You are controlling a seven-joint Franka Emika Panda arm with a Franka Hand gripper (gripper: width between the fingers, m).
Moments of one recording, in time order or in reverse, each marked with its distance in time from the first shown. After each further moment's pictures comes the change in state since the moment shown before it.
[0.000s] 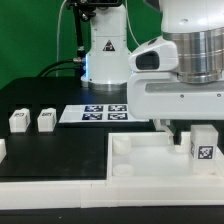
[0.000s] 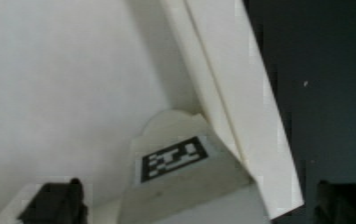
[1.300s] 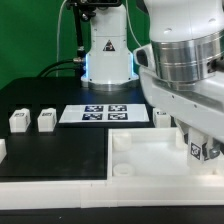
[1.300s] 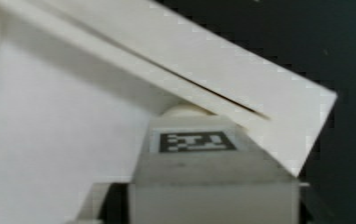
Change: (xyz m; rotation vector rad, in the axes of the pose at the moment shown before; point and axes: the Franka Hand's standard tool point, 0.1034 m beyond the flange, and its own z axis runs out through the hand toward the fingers) arm 0.006 0.005 0.003 0.018 -0.072 0.960
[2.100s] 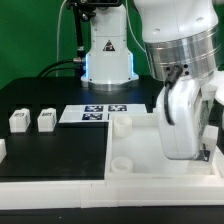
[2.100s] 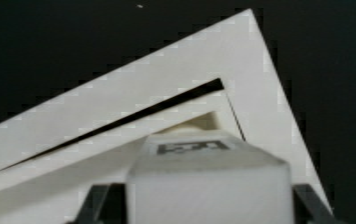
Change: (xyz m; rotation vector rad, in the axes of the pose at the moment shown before) arm 0.002 -0.001 -0.003 0.038 -0.038 0.855
